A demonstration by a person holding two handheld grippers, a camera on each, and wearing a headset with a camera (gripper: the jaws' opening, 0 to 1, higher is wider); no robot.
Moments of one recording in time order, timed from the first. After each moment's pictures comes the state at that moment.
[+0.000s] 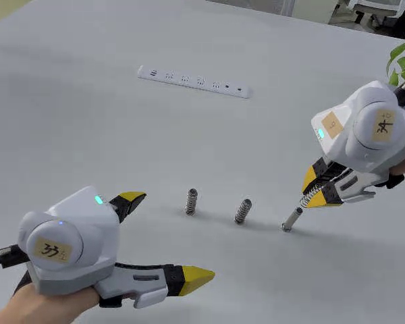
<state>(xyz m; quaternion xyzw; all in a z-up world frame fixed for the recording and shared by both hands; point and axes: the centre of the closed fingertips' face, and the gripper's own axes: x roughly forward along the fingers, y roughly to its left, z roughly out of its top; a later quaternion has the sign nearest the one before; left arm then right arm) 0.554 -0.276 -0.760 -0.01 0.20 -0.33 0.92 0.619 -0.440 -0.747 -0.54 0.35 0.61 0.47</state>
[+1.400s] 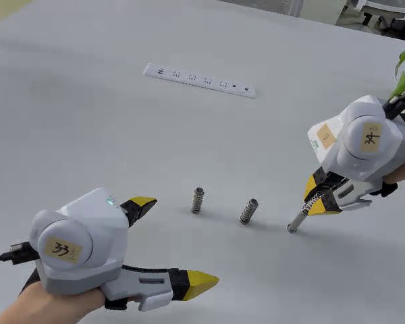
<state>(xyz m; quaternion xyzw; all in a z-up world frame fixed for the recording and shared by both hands) 0.544 -0.282 -0.765 -0.01 0.22 -0.35 0.91 0.612 -0.439 -0.759 -0.54 0.37 0.61 0.46</state>
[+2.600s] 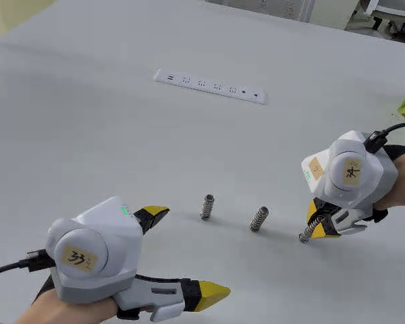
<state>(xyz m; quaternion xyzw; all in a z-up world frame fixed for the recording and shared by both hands) 0.542 -0.286 -0.767 -0.01 0.22 -0.36 0.91 0.616 -0.446 -0.806 -0.54 0.40 0.60 0.44</state>
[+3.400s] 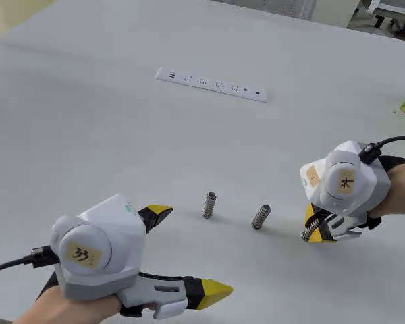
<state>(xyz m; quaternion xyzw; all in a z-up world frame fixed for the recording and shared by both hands) 0.541 -0.287 -0.768 -0.01 0.22 -0.36 0.91 0.616 -0.446 -0.821 -0.53 0.40 0.59 0.46</state>
